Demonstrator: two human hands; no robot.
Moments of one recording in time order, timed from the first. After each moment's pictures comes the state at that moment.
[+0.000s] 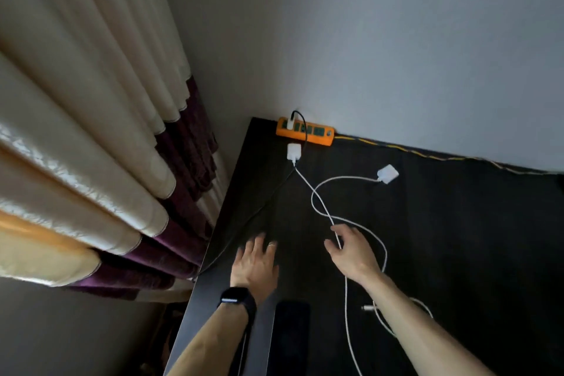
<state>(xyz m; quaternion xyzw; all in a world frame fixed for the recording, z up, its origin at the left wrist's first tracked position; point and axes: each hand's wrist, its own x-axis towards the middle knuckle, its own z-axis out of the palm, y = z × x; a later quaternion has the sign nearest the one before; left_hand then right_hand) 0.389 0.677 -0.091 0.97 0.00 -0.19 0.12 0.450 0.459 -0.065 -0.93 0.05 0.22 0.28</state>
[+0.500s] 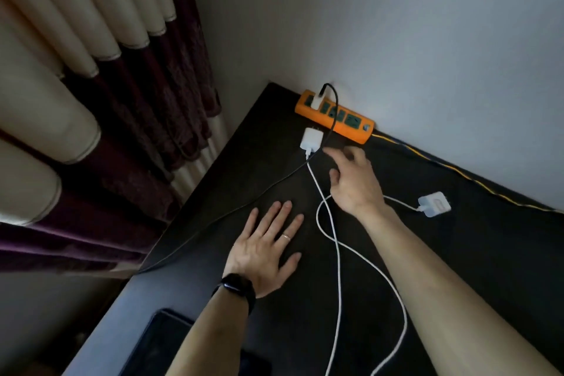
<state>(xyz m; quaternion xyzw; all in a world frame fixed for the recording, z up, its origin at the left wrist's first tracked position) 0.484 0.636 -0.194 0.99 -0.02 -0.08 0.12 0.663 0.497 -0.117 -0.97 -0.18 0.11 0.14</state>
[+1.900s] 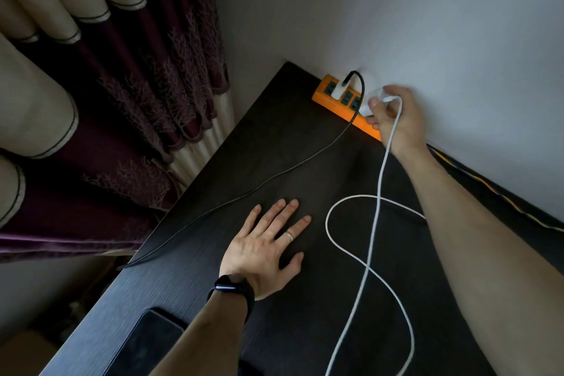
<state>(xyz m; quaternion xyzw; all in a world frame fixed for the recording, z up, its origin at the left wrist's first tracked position) 0.493 0.640 -0.186 0.97 0.02 -0.13 0.19 0.793 0.505 -0.130 -0.86 -0.07 0.07 0.51</state>
